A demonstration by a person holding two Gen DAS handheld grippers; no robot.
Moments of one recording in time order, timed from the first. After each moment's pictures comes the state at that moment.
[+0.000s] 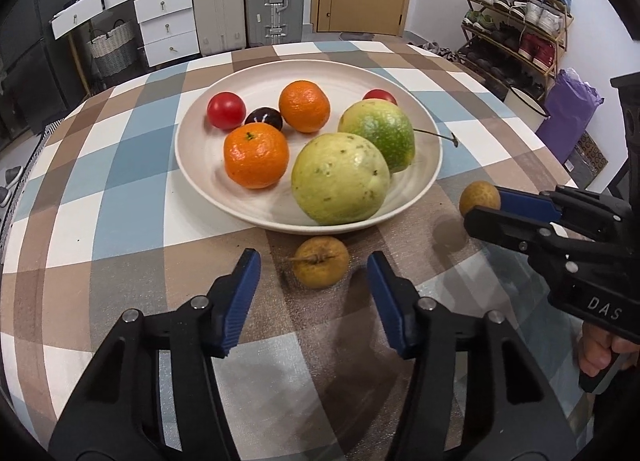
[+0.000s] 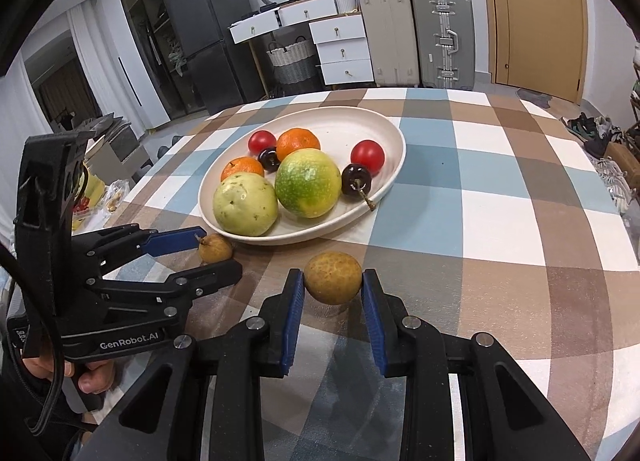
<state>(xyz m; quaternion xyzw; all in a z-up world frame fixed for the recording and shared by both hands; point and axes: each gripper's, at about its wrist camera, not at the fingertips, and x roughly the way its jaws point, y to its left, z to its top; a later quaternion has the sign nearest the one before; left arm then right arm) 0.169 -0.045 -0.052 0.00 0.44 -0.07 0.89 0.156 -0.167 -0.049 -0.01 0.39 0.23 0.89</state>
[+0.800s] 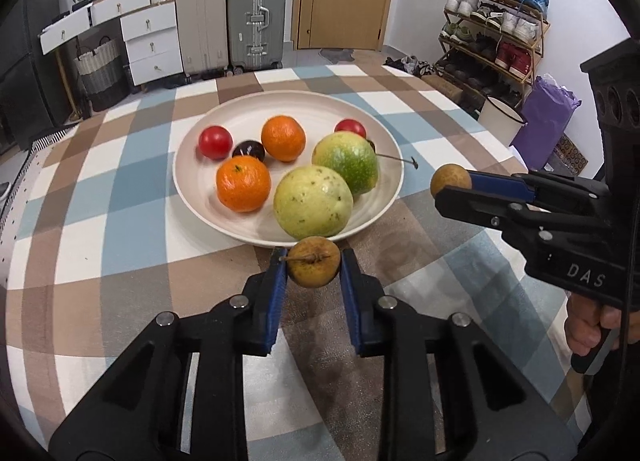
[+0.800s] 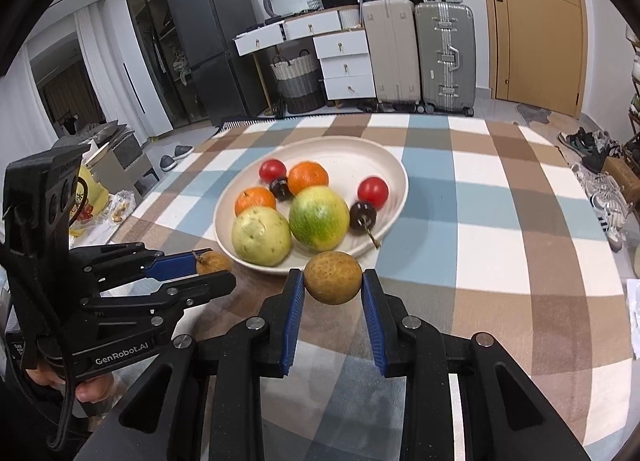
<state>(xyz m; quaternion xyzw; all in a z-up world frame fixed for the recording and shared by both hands) 0.148 -0.041 -0.020 0.00 0.41 -0.10 0.91 0.150 -0.164 -0.019 -0.02 0.37 0.24 0.90</state>
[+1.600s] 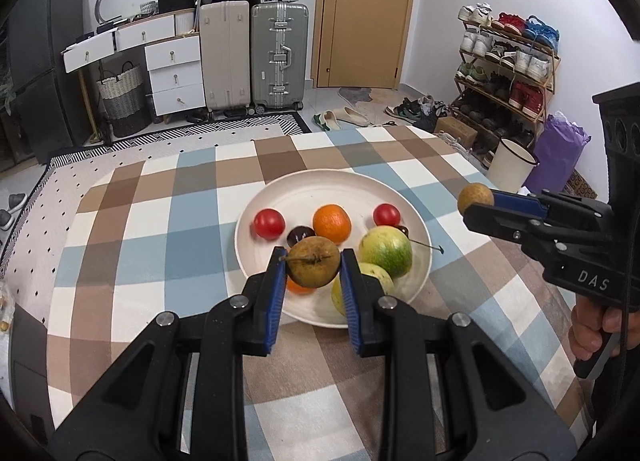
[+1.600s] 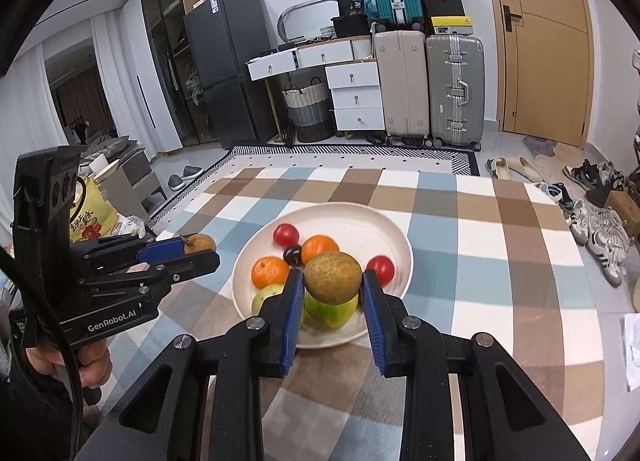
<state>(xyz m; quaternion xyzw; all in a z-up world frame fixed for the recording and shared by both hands) 0.166 -0.004 0.044 -0.02 0.35 -0.07 0.93 0.168 -0.156 0.036 -0.02 0.32 0.25 0.91</state>
